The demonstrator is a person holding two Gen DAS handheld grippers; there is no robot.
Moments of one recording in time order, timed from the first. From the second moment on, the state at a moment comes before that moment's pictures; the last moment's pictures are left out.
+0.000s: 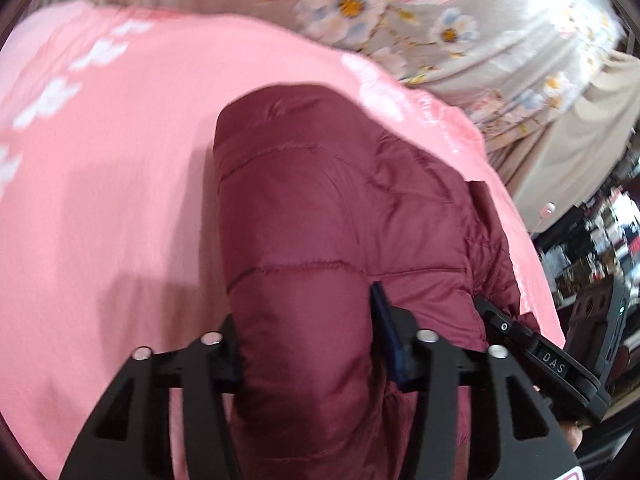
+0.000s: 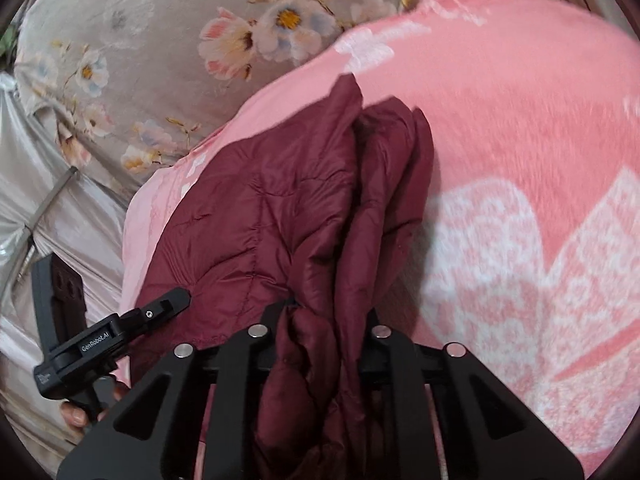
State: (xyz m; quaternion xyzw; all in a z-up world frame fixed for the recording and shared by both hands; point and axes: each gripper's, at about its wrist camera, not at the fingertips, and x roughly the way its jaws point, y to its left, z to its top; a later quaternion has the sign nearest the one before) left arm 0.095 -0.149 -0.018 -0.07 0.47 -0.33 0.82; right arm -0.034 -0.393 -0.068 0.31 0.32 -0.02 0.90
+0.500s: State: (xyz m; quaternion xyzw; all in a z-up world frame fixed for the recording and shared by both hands) left arm 0.167 -0.124 0.089 0.00 0.29 -0.33 0.90; right arm 0.080 -0.338 0.043 0.18 0.19 -0.01 0.97
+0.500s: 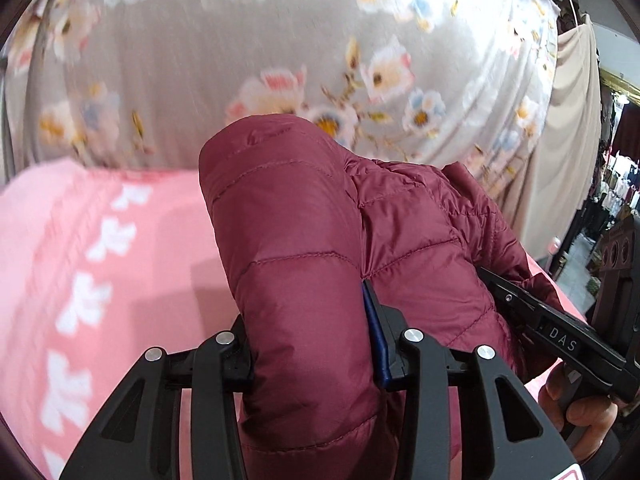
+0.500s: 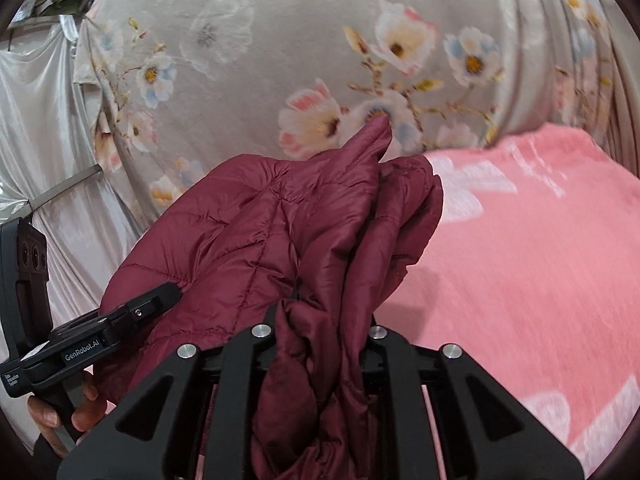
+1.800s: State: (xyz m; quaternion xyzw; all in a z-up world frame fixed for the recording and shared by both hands) left arm 0.336 -0.052 -0.045 -0.01 0.33 -0.25 0.91; right arm 0.265 -0.293 -0.077 0.18 0.30 0.01 0.94
